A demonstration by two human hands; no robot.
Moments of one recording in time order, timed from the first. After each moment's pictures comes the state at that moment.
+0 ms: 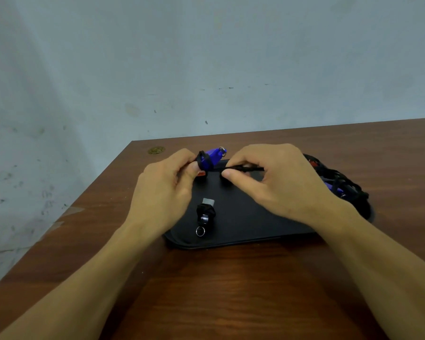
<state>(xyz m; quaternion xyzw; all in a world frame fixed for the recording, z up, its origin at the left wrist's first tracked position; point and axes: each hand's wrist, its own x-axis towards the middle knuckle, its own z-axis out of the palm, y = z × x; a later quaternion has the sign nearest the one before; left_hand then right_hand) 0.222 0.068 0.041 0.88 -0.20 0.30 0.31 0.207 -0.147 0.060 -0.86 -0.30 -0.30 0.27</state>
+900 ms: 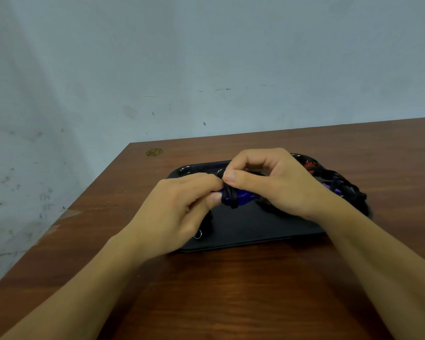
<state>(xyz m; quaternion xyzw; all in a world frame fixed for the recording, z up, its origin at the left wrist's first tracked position) 0.201 0.061 0.049 0.84 -0.43 0.25 0.23 0.208 -0.155 0.062 -0.76 -0.32 -0.06 0.56</state>
